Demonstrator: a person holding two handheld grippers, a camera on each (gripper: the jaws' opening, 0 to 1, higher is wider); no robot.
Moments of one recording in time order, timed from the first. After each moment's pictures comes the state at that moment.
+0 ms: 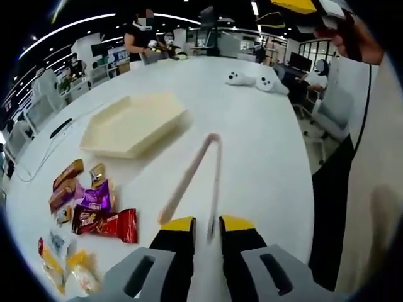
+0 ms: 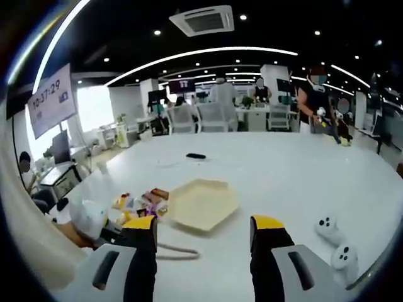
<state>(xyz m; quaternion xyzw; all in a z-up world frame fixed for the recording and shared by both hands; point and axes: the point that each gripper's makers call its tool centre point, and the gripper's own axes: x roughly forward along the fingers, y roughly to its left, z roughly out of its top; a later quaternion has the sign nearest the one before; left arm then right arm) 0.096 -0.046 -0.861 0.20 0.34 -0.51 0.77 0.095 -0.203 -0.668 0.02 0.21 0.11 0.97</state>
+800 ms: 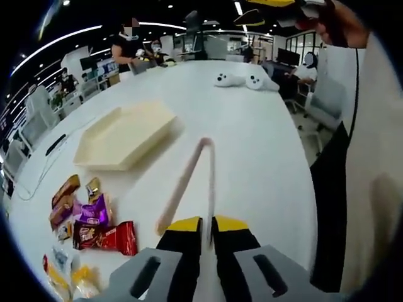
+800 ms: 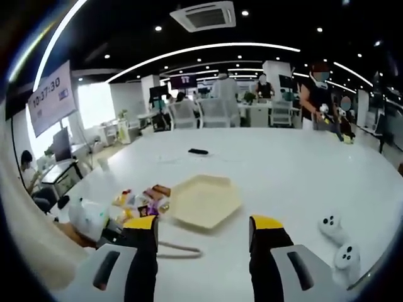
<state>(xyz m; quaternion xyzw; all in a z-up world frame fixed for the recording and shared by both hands) 0.093 -0.055 -0.859 0.23 0.30 -0.54 0.75 0.100 -0.197 -0.675 0.02 0.23 0.11 0.97</state>
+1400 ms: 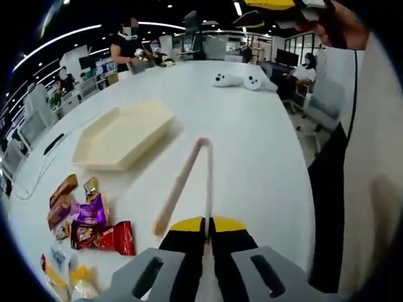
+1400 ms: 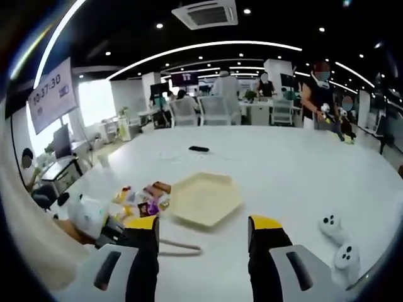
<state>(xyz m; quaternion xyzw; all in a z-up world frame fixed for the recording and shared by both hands) 0.091 -0.055 -0.860 0.22 0.31 -0.54 0.75 0.097 -0.195 -0.679 0.01 0.23 0.12 0.97</state>
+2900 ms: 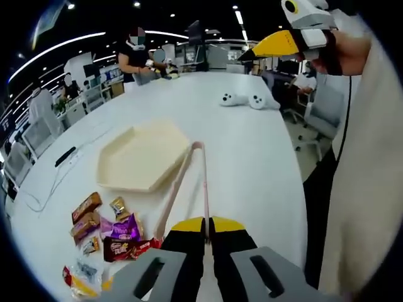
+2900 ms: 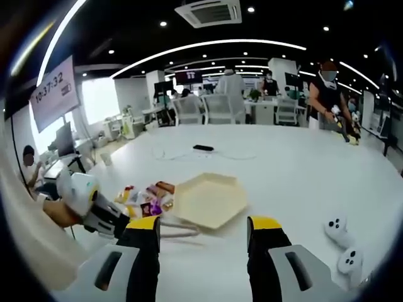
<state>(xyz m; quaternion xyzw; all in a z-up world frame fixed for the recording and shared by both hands) 0.115 -0.047 -0.802 0.21 0.27 -0.54 0.77 0.111 -0.186 -0.680 0.02 0.23 0.14 0.96</state>
